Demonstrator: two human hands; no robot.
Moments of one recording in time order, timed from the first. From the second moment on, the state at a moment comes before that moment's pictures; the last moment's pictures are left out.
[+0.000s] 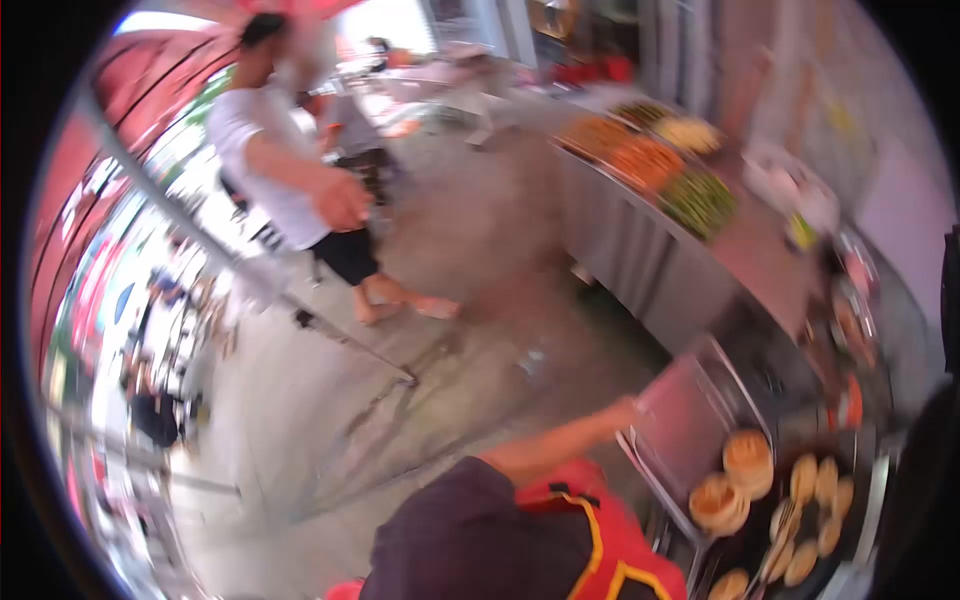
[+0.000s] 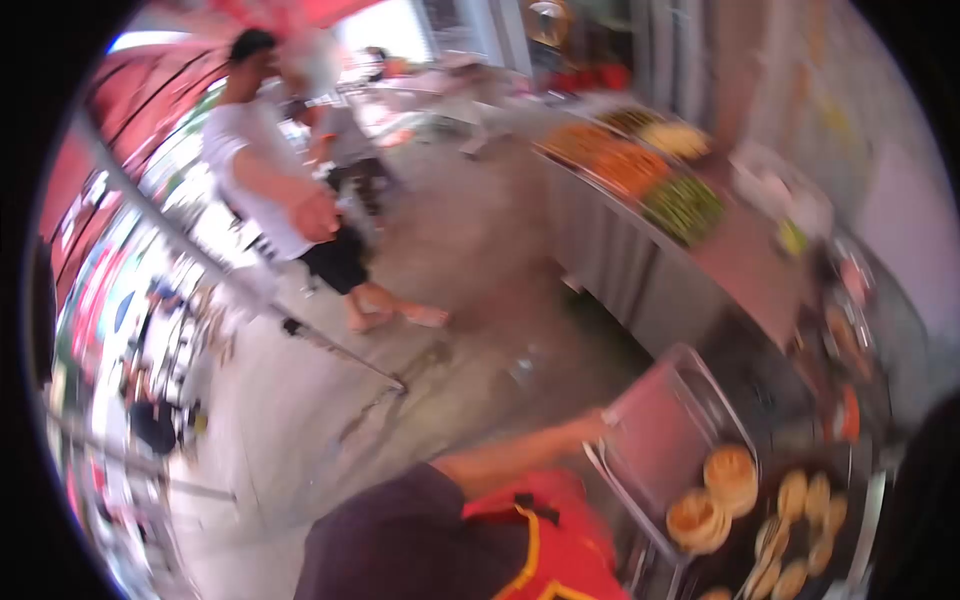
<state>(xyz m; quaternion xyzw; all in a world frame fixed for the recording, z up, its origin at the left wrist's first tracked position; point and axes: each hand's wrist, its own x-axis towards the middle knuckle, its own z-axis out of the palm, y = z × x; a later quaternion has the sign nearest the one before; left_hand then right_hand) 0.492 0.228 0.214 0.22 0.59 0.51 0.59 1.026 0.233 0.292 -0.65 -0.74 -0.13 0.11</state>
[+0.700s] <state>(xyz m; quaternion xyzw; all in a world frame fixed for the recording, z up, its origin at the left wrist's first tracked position) 0.447 0.283 0.258 0.18 0.65 0.45 0.58 0.924 0.323 0.230 -0.57 -0.04 0.64 0.51</state>
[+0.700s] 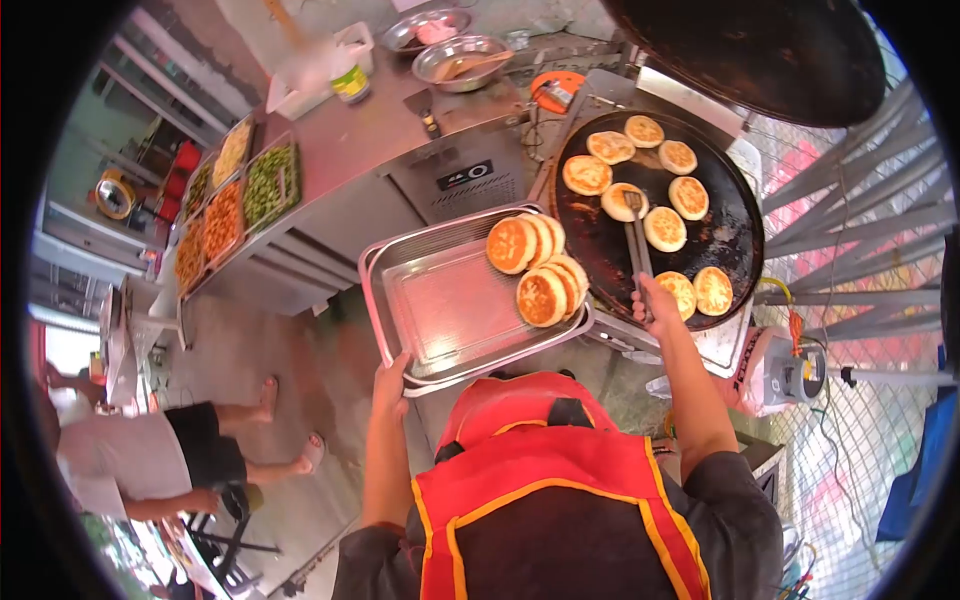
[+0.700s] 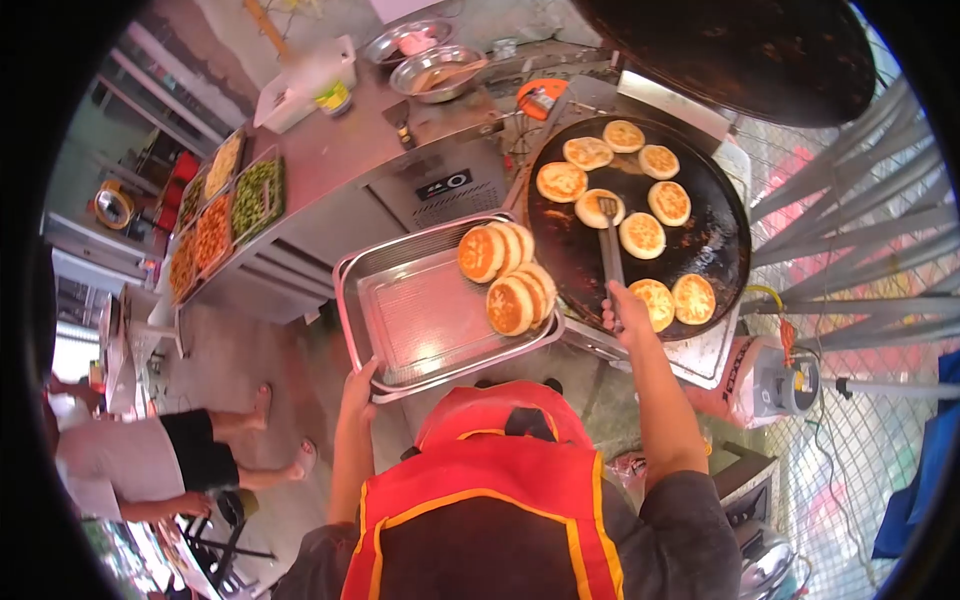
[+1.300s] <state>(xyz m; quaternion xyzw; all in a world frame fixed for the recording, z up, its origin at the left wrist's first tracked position) 0.447 0.266 0.264 0.22 0.66 0.43 0.57 0.809 0.294 0.322 -0.62 -0.68 0.37 0.15</state>
